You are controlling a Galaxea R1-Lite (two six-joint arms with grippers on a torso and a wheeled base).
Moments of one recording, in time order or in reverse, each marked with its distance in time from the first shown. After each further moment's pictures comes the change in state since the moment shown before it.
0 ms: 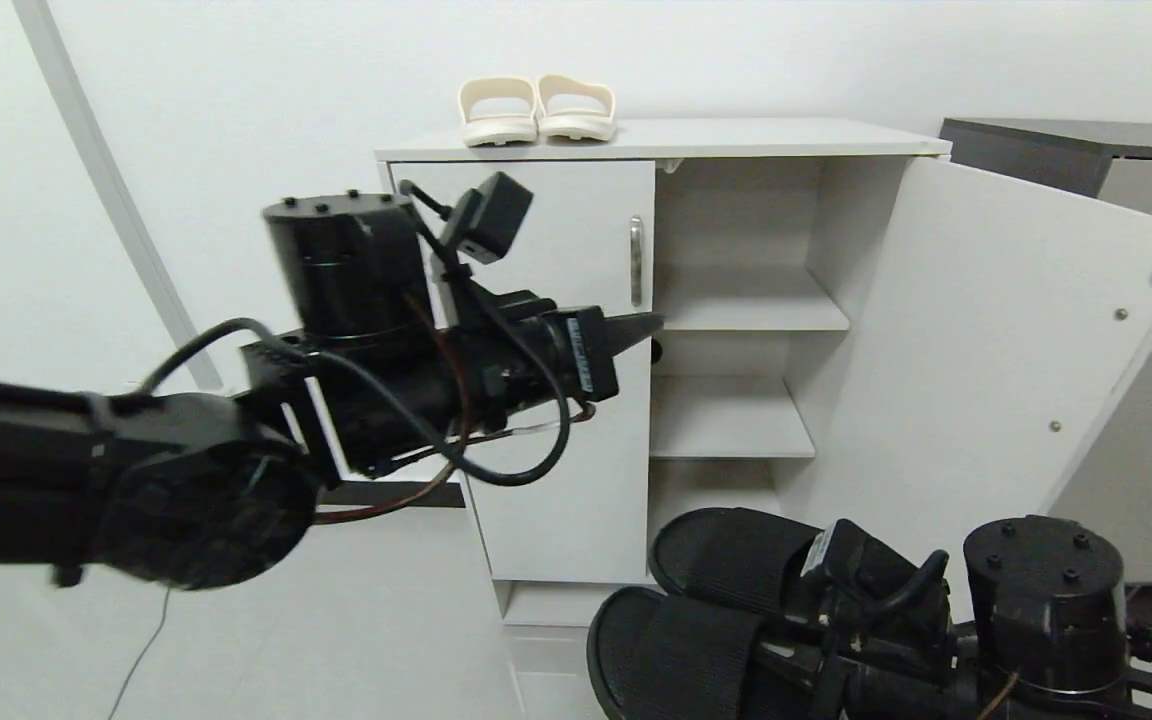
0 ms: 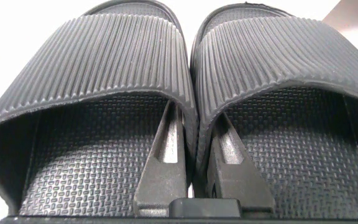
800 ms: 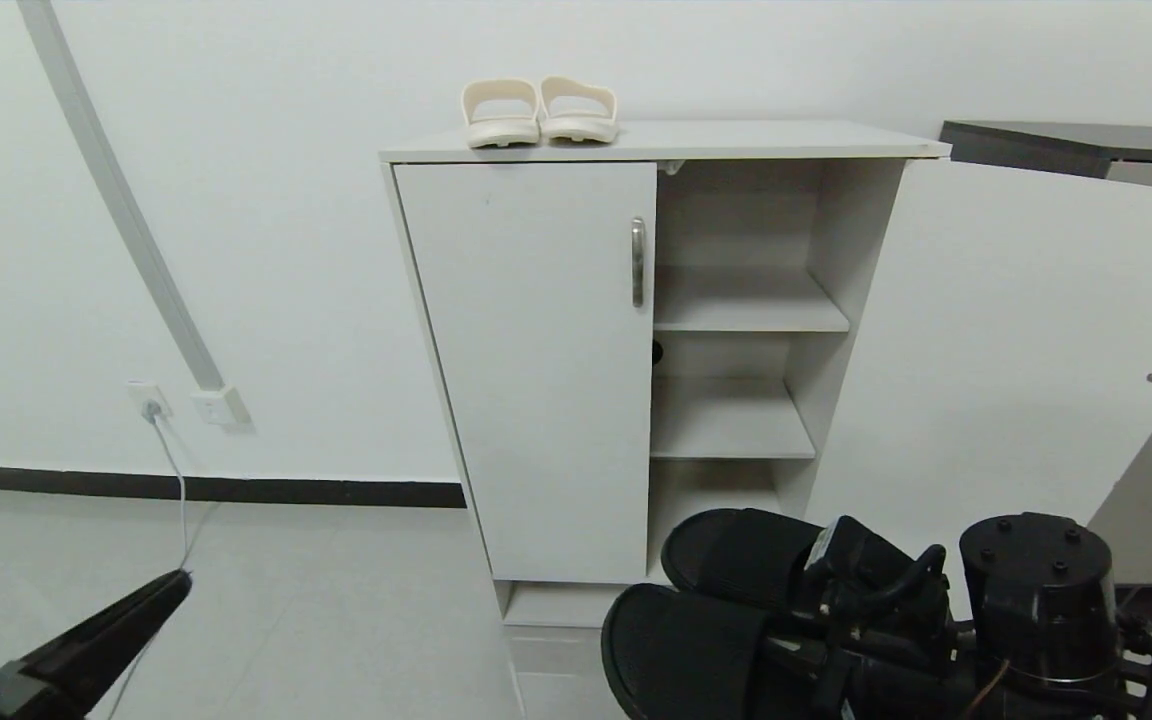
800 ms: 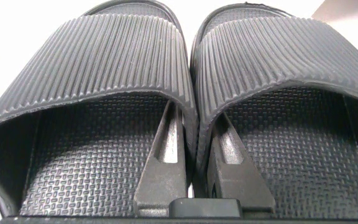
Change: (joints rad) left arm 0.349 -0.922 0.931 0.101 0.378 0.086; right arm -0.031 0.016 0.006 0.000 0.002 -0.003
